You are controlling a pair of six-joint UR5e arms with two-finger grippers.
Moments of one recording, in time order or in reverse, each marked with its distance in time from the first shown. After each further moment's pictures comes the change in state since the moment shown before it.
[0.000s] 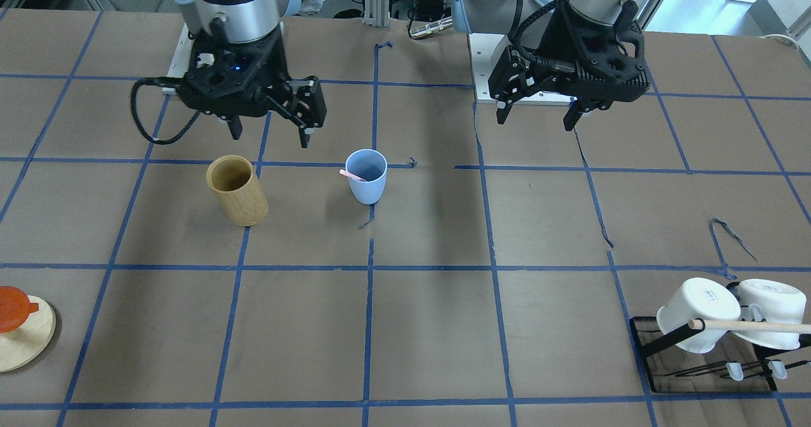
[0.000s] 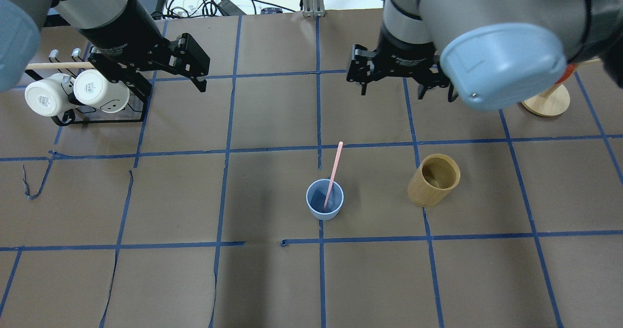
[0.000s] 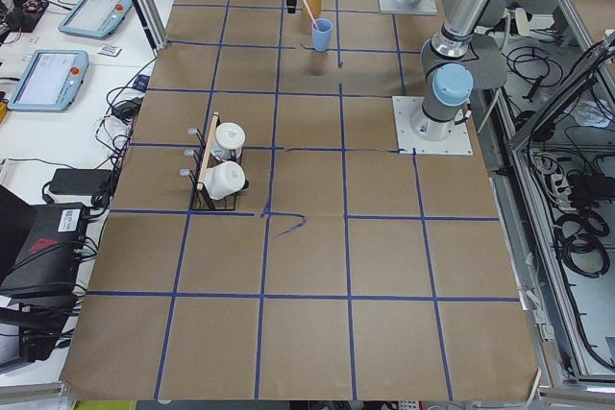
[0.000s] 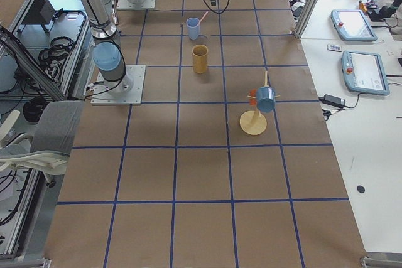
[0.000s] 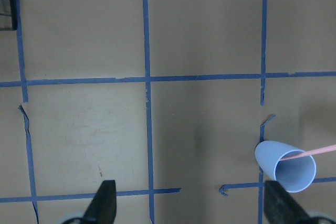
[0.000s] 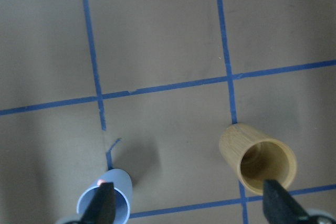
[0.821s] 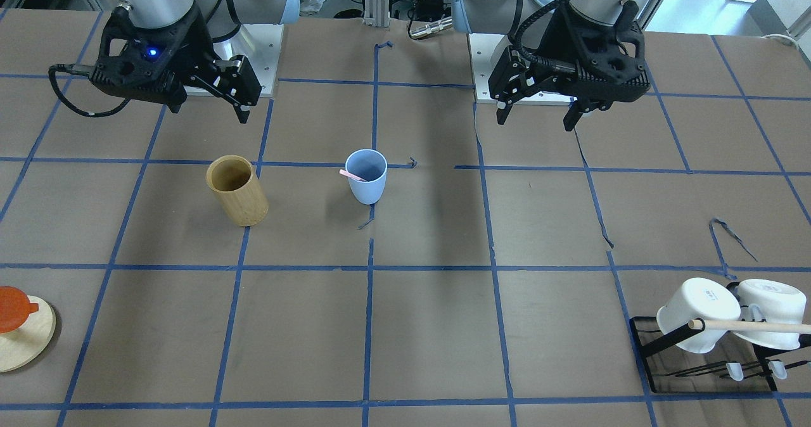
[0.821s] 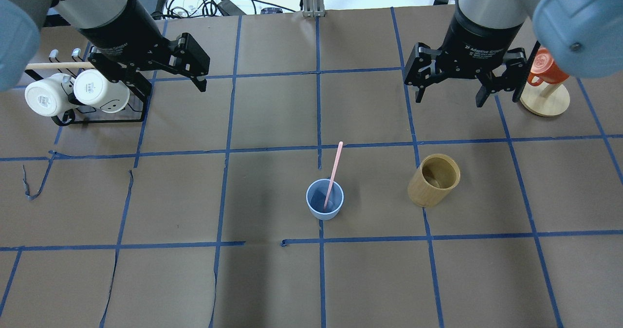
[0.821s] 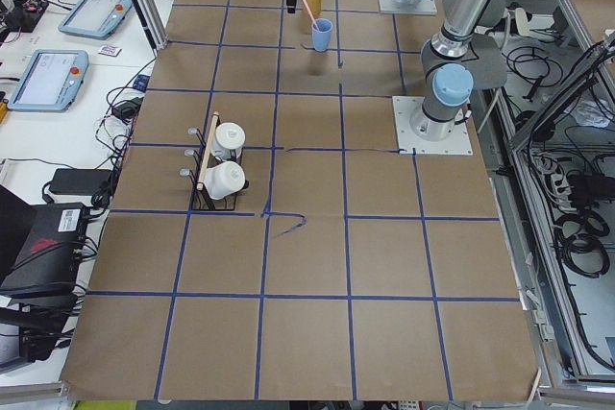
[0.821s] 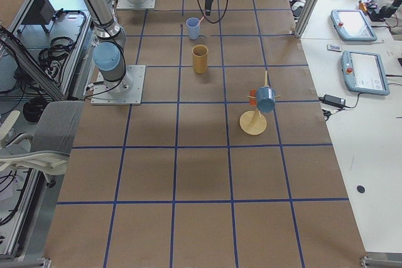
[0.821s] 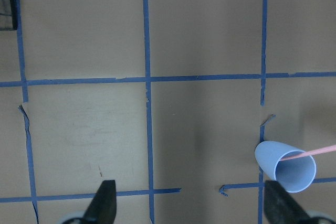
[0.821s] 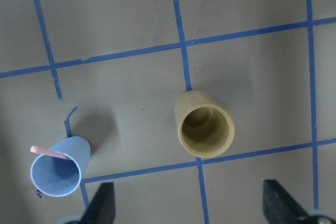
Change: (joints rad) left arm 0.000 0.000 0.000 0.001 -0.001 0.000; right arm -0.120 -0.053 -0.009 0.163 0.012 -0.113
